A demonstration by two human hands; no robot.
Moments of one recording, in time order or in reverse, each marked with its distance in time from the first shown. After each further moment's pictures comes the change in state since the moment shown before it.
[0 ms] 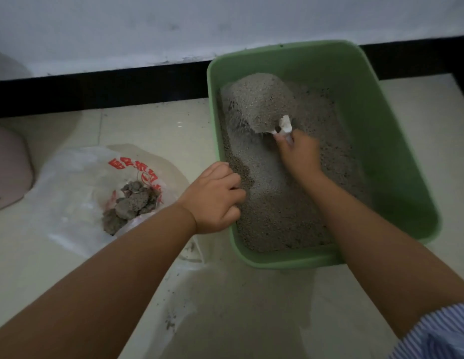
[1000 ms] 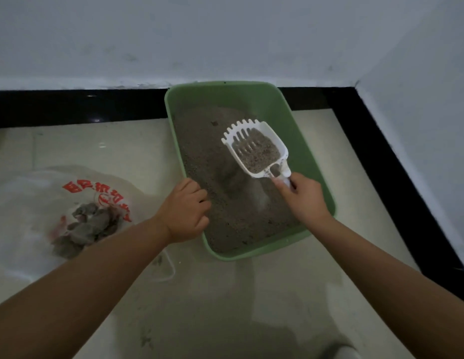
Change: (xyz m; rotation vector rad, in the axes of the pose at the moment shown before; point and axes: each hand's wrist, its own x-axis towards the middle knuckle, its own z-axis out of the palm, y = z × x) left_hand 0.005 0.001 -0.006 -0.002 -0.032 0.066; right_hand -0.105 -0.004 -0.095 -0.124 0.101 0.097
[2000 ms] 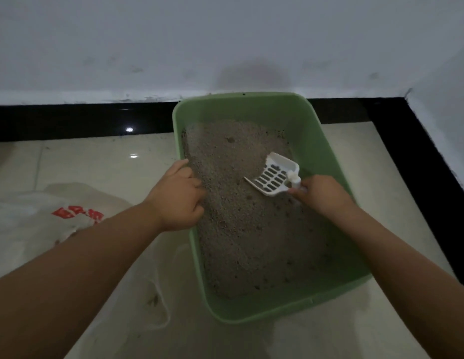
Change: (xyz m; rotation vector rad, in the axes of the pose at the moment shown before) left_hand 0.047 -0.055 -0.016 0.109 -0.260 -0.113; right_hand 0.119 0.021 0.018 -0.478 -0.435 0.039
